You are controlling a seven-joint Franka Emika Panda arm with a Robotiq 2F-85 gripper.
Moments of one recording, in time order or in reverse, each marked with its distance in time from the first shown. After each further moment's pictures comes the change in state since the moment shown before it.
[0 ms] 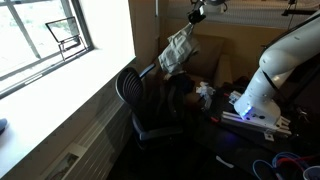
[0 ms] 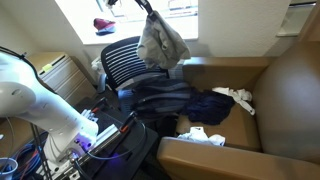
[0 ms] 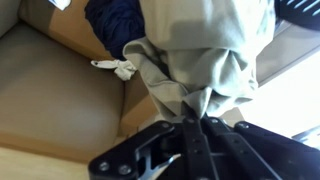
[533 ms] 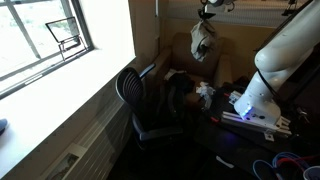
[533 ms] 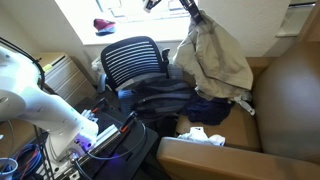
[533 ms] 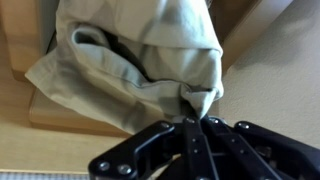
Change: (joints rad) arm -0.207 0.255 -0.086 0.189 -0.063 0.130 0.063
